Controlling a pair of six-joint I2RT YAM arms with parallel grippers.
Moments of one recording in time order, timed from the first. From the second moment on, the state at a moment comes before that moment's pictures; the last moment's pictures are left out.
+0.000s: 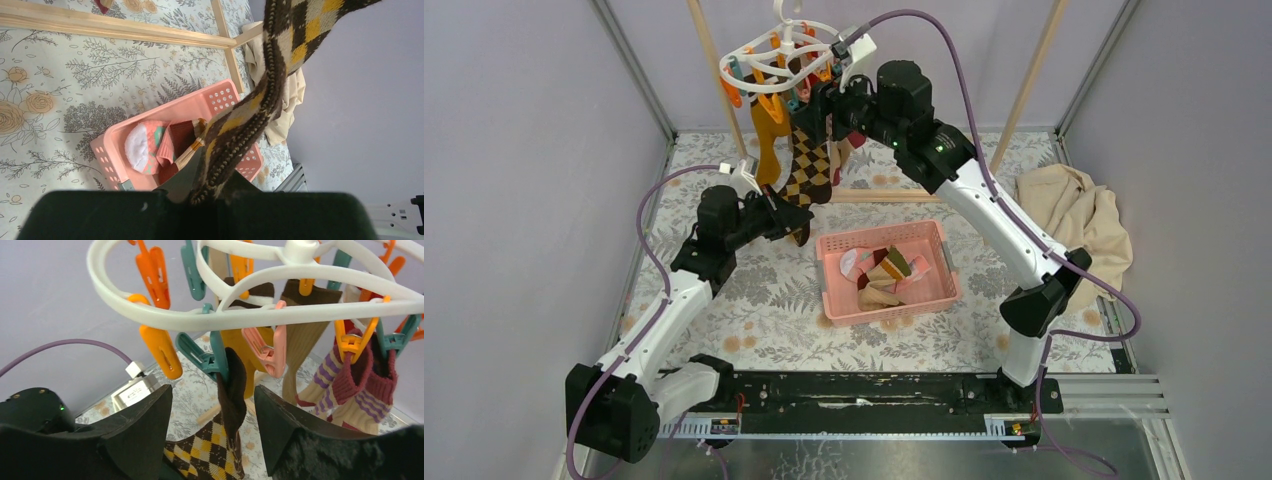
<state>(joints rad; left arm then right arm) -0.27 1.06 0.79 -0.01 0.44 -0.74 0.75 1.83 2.14 -0.36 -0.19 0.15</state>
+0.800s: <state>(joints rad) -0.27 1.06 0.79 -0.01 0.46 -0.74 0.76 1.88 2.19 -0.34 -0.09 0.12</state>
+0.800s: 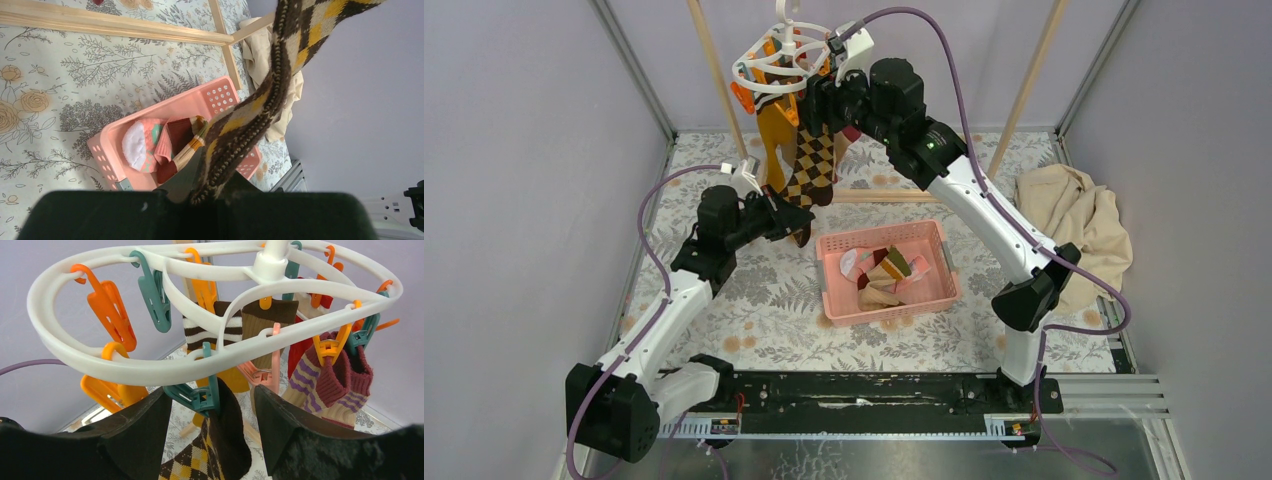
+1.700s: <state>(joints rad) -0.27 1.07 0.79 -0.01 0.47 -0.73 0.76 1.89 2.19 -0.27 -0.06 0.11</state>
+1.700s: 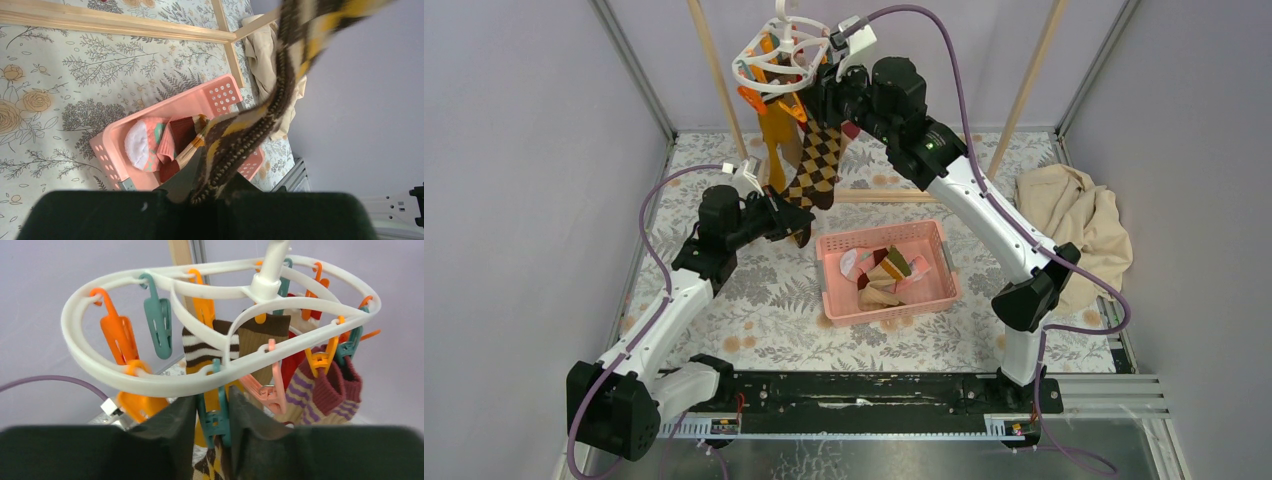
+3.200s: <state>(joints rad) -0.33 1.07 0.91 -0.02 0.54 -0.80 0.76 1.53 1.67 -0.23 0.11 0.12</state>
